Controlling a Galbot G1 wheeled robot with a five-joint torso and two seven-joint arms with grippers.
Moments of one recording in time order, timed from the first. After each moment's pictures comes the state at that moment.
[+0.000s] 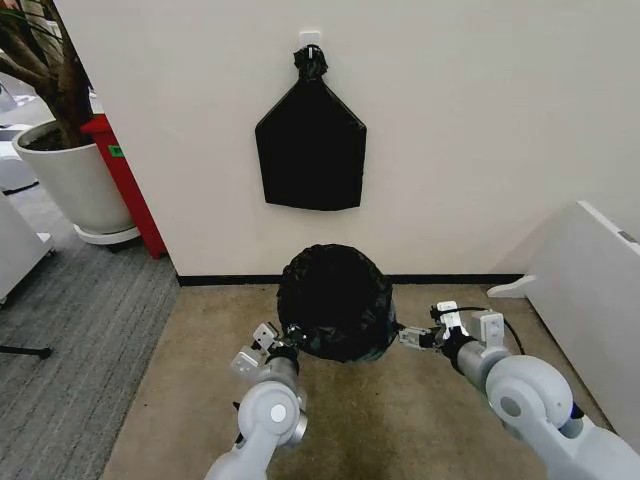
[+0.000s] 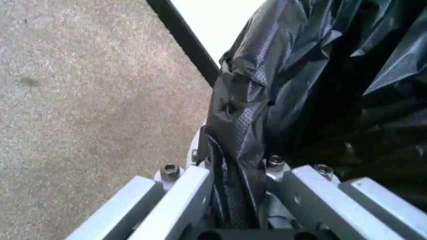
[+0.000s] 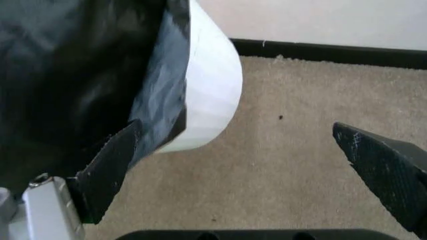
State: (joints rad) left arm 1.25 -1.46 -0.13 -1.92 -1.07 0.02 -0.65; right arm -1.30 0.92 0.37 2.19 0.88 -0.73 0.36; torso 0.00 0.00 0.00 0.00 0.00
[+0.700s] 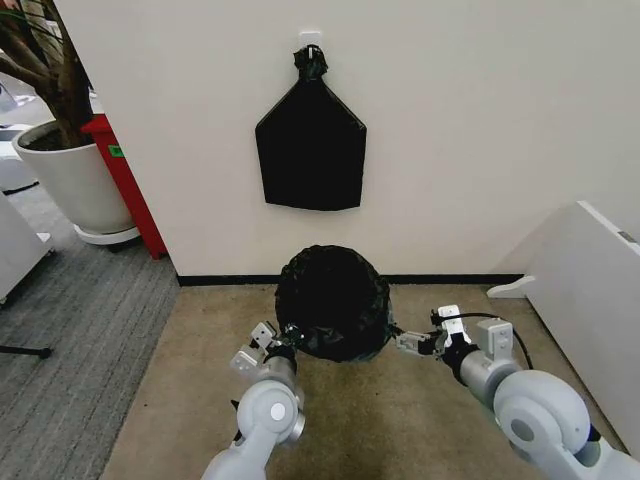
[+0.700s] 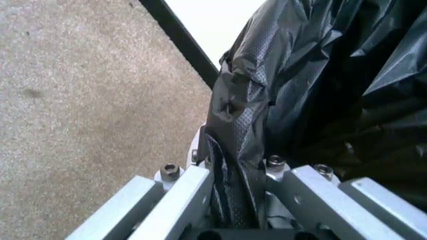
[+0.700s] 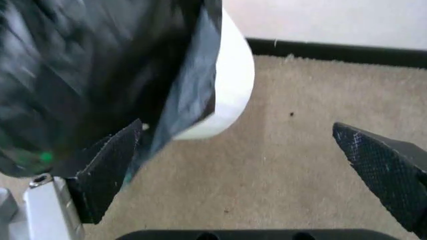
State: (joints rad) left arm 1.25 -1.44 -0.13 -1.91 -1.06 0.01 -0.64; right arm -1.39 0.95 0.39 2.24 0.80 -0.71 0.31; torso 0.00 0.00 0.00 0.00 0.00
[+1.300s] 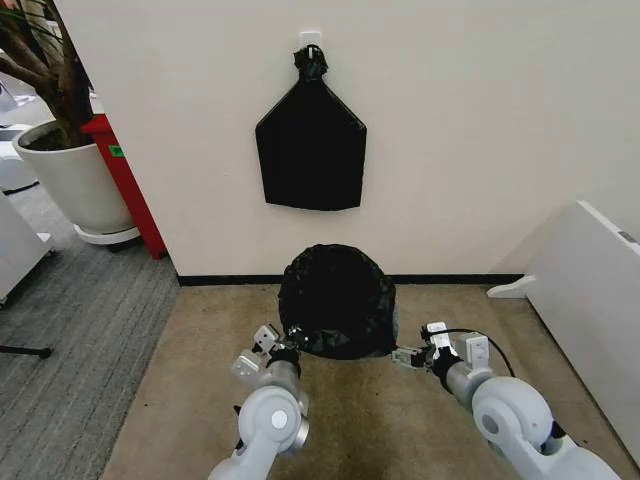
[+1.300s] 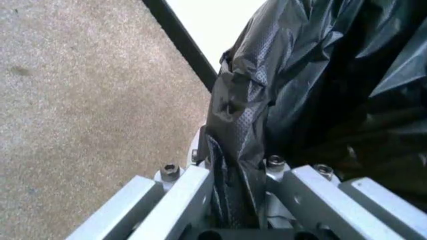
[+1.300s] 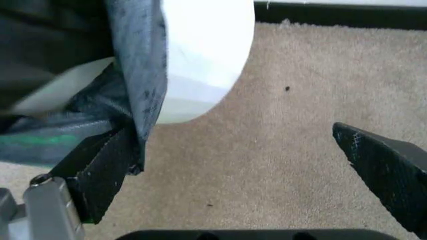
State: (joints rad) left arm 1.30 -1.46 -0.12 -1.97 -1.07 0.01 -0.65; right arm -1.32 1.00 0.32 2.01 0.71 -0.65 0.22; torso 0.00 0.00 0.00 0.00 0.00
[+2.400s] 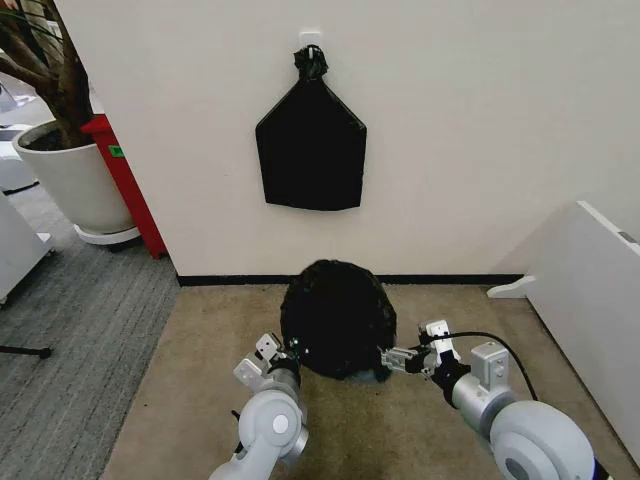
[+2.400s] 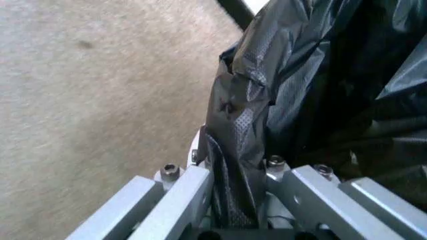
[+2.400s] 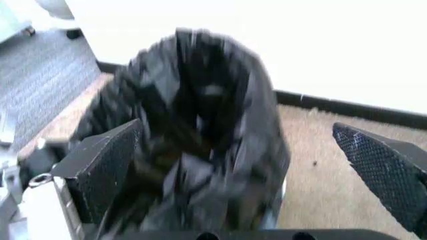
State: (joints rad) left arm 1.31 -1.44 -0.11 -1.99 -1.05 0.22 -0.81; right arm -1.47 1.00 0.41 2.39 0.63 -0.64 0.18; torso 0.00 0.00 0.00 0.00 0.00
